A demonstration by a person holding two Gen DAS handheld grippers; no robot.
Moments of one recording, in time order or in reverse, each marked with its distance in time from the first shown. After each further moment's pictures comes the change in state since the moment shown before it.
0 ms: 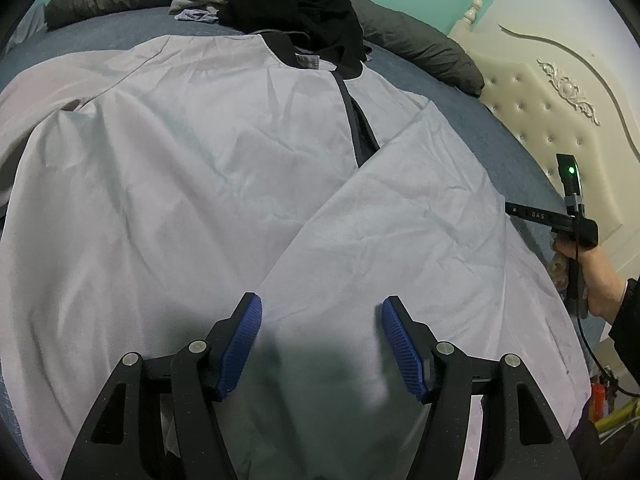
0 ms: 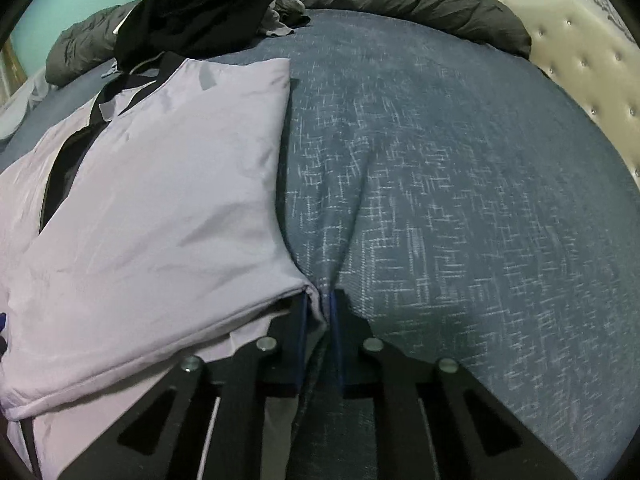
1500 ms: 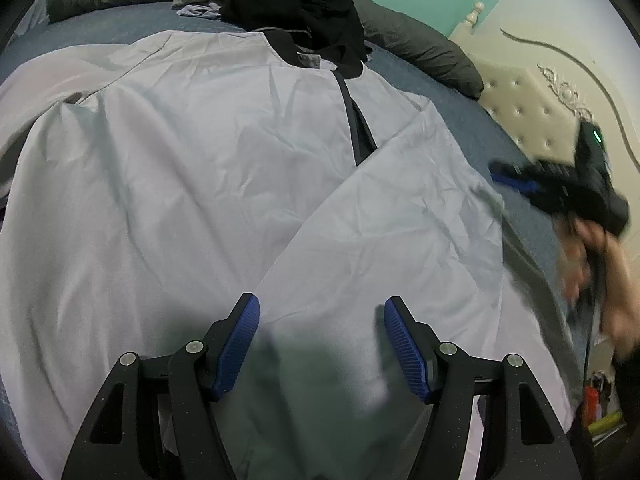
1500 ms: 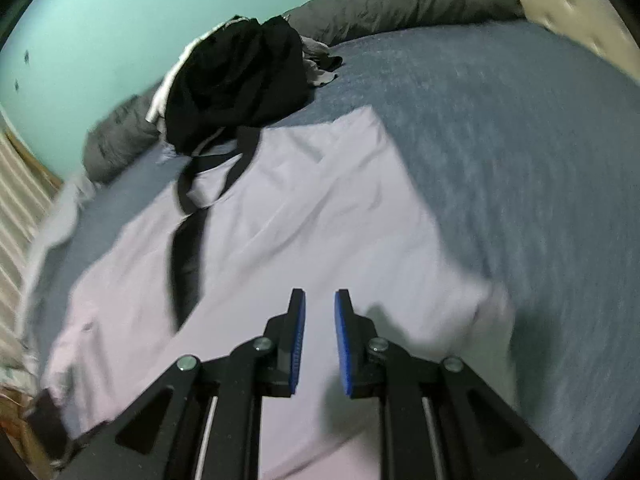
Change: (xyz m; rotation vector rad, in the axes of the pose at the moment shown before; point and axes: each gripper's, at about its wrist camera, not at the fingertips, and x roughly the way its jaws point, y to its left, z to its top) left arm -0.005 0.003 -0.001 -0.026 0.001 -0.026; right arm -0.066 0.071 -0.004 0.325 -0.126 0.315
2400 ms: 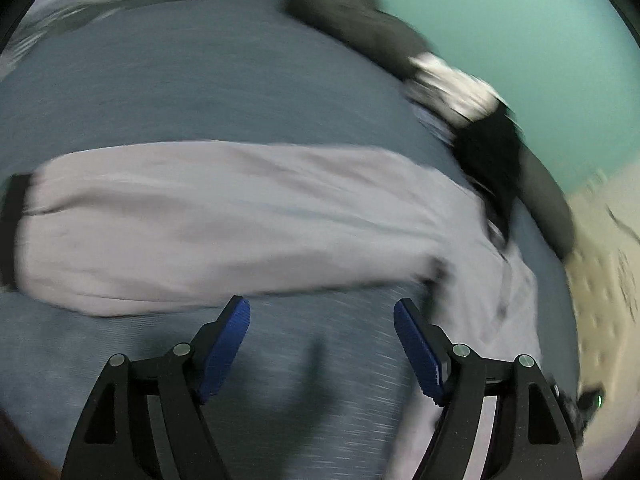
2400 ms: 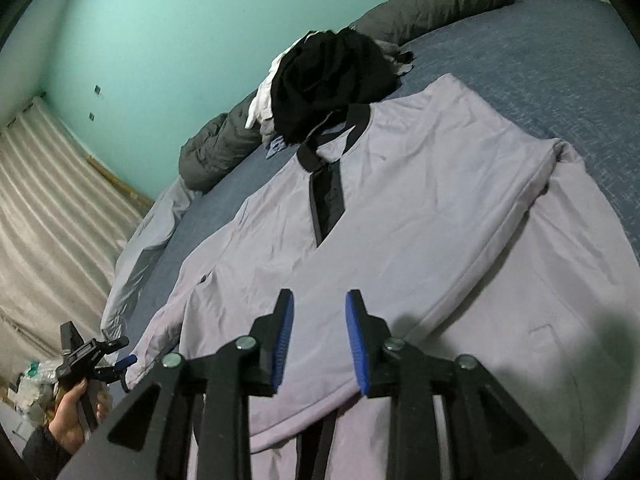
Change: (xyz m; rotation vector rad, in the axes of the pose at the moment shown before) left arm -0.239 0.226 -0.017 -0.581 -0.214 0.294; right arm -0.031 0.048 -0.084 0.032 -0.055 0.337
